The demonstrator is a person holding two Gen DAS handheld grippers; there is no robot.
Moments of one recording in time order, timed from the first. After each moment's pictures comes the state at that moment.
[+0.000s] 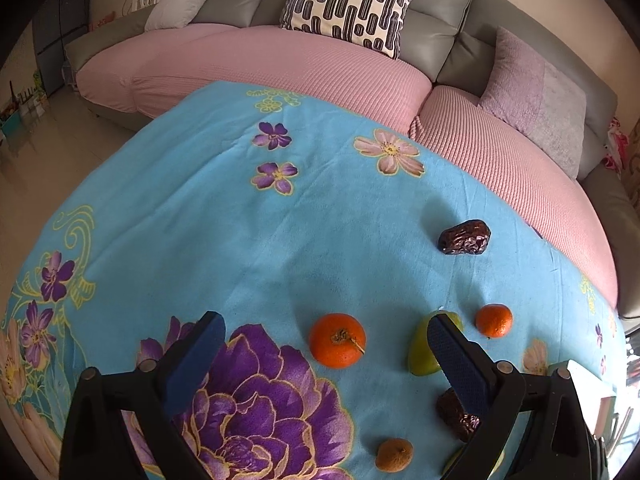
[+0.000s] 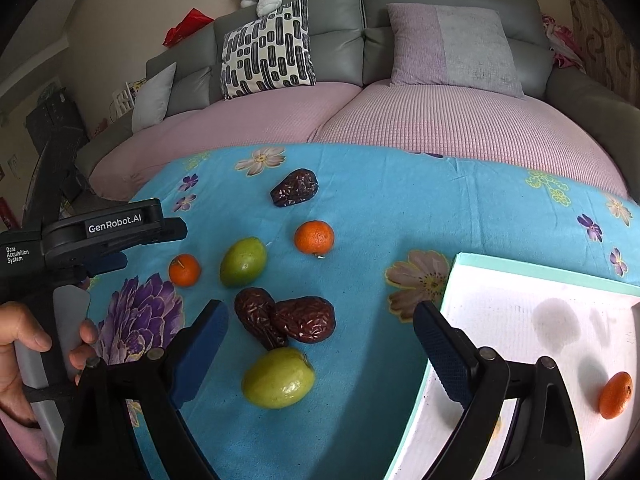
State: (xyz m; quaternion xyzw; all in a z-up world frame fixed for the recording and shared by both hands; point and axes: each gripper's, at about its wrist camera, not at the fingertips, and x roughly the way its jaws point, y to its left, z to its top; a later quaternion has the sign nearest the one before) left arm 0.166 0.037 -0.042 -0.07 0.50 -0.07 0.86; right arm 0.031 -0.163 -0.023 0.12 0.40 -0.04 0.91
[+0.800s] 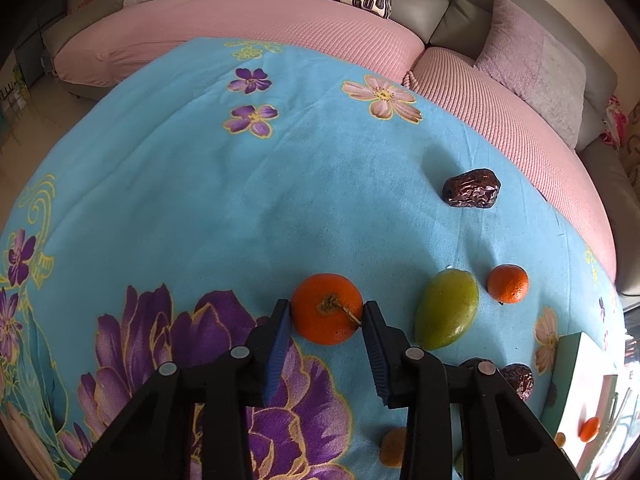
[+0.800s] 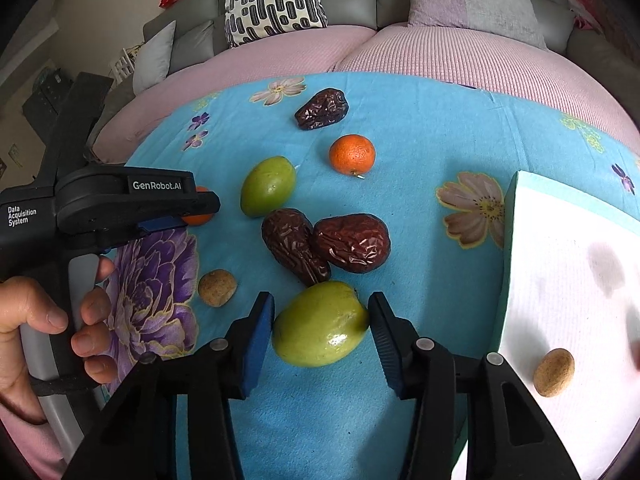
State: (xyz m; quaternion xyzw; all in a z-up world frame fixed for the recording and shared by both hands) left arm 0.171 0.025 -0.070 -0.06 0.55 -0.10 0.83; right arm 0.037 -0.136 -0.056 0.14 0.47 -0.01 0.87
